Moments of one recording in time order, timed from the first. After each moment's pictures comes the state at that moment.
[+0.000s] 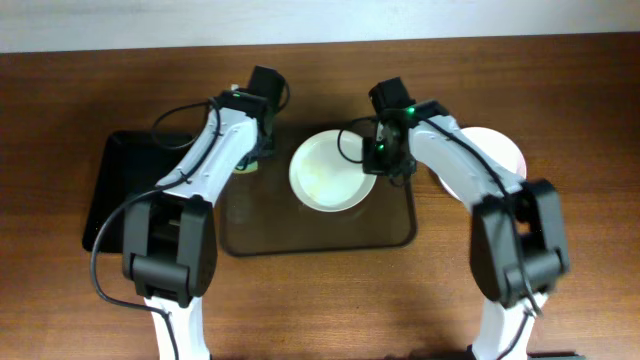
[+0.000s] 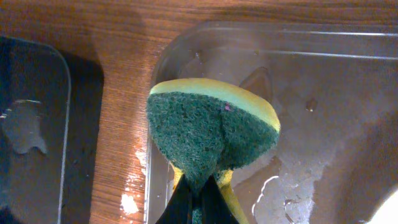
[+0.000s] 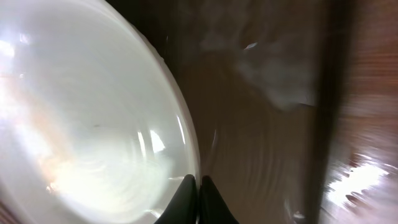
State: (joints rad) left arm -0.29 2.10 1.70 -0.96 -0.35 -0.36; right arm 0.32 1.99 1.54 -0.88 -0.08 0.37
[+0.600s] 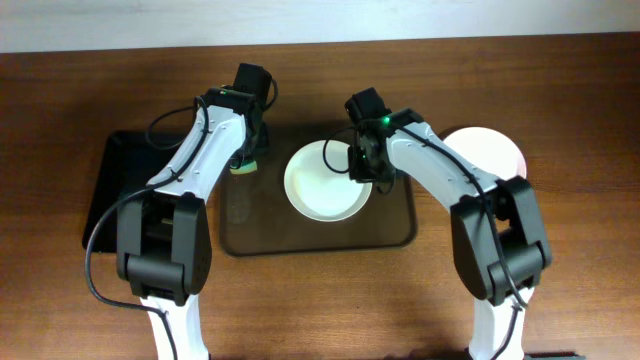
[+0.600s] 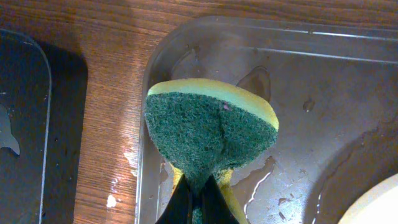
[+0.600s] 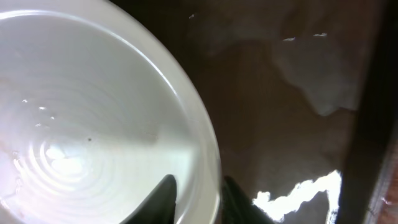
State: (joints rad) left arm -0.26 2.10 1.70 -0.96 -0.27 -0.36; right arm 0.41 2.09 1.54 -0.85 -0.01 0.38
